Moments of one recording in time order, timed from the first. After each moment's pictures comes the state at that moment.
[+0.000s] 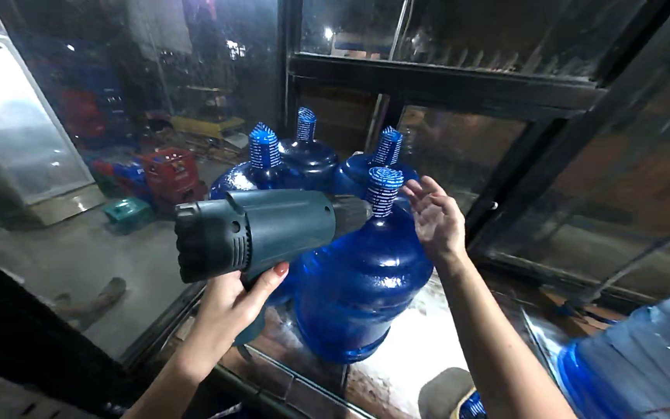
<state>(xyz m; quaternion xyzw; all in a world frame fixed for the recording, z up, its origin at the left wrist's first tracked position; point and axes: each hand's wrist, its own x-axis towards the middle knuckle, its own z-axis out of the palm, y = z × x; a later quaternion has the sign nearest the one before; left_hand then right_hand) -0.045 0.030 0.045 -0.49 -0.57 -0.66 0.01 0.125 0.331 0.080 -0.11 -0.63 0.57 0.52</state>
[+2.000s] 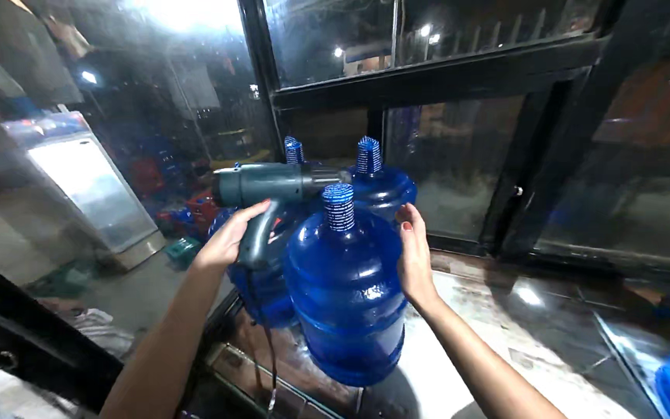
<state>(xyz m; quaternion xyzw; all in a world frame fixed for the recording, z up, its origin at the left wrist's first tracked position) -0.081 0.138 0.139 -0.29 -0.62 -0.66 -0.32 0.149 0.323 0.037 -0.18 -0.70 0.41 0.55</state>
